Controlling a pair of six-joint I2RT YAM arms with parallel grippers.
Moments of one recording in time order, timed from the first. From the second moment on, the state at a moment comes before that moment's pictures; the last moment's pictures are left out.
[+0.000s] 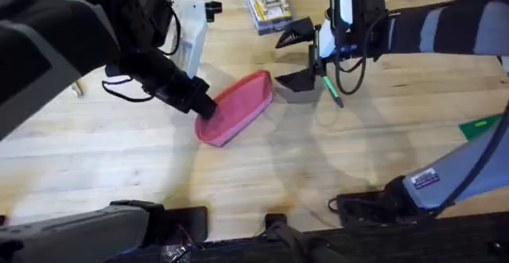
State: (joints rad) left arm -0.19 1.47 1.06 -1.12 0.38 0.44; right arm 0.09 1.79 0.98 -0.19 -0.96 -1.18
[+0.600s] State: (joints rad) left arm -0.19 1.47 1.06 -1.12 0.38 0.44; right arm 0.18 1.83 0.98 -0.15 -0.92 -1.24
